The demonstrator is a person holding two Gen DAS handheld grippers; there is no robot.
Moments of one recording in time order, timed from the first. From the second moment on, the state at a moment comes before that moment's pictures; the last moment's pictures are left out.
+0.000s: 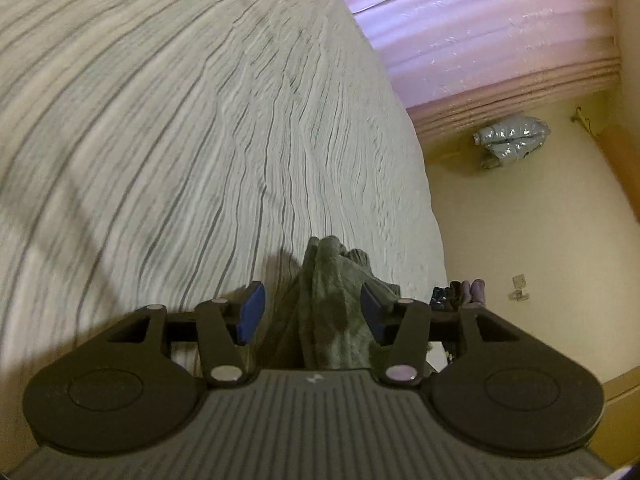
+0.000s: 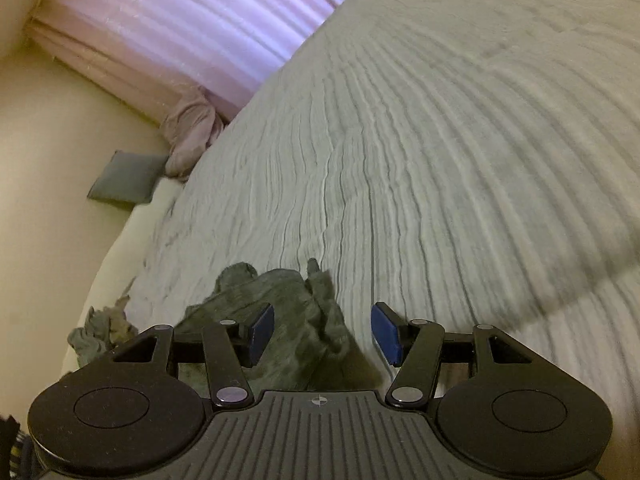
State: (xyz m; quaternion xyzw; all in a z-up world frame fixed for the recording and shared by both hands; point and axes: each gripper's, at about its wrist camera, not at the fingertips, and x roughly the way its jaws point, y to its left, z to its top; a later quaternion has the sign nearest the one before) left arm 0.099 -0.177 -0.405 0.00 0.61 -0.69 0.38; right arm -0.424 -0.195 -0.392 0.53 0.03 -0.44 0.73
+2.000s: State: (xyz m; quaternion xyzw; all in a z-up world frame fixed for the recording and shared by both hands) left arm 0.059 -0.060 -0.417 -0.11 0.62 -0.60 0.49; right arm -0.354 -0.108 -0.411 0.67 -0.14 -0.45 0.57
